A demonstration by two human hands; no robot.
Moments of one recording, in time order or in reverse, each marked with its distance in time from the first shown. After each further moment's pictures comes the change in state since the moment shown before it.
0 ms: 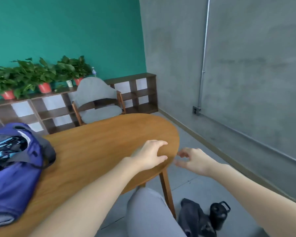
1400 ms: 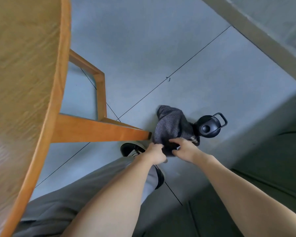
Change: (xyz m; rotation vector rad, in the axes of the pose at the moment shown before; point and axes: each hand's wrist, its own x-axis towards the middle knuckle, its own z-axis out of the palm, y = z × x) left_hand 0.097 -0.066 0.499 -0.197 -1.059 -0.578; right_hand 0.089 0.344 0.329 0.377 -0.572 0.554
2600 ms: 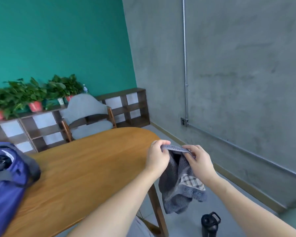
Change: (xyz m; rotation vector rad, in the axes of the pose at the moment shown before) left_hand -0.470 0.059 -0.105 -0.441 1.345 0.833; right_hand -0.393 -0.214 -0.095 0.124 1.051 -0.884
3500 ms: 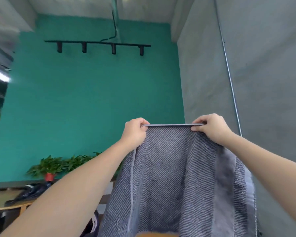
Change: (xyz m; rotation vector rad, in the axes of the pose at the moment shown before) left_hand 0.029 0.230 -0.436 0.335 0.577 0.257; right_hand 0.121 -0.446 -0.141 0.021 0.072 -0.608
